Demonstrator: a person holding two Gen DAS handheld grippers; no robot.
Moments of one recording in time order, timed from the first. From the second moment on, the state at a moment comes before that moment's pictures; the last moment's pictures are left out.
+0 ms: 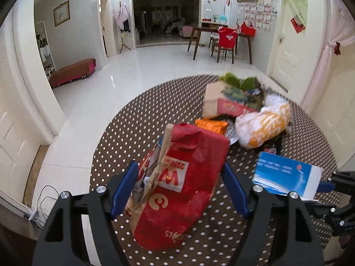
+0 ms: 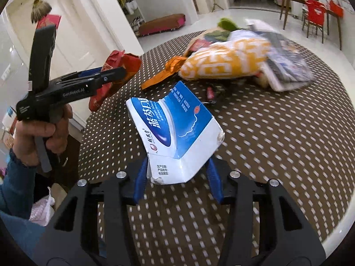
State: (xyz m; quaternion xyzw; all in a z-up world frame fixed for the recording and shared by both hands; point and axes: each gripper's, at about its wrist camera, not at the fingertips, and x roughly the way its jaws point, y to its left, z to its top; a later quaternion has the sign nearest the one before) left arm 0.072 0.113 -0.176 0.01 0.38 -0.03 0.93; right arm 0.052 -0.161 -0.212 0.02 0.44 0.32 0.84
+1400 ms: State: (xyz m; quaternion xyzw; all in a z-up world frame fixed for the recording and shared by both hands) left arm 0.081 -0.010 -0.125 0.03 0.34 -0.15 0.93; right arm 0.040 -0.352 -0.156 0.17 0.34 0.15 0.91
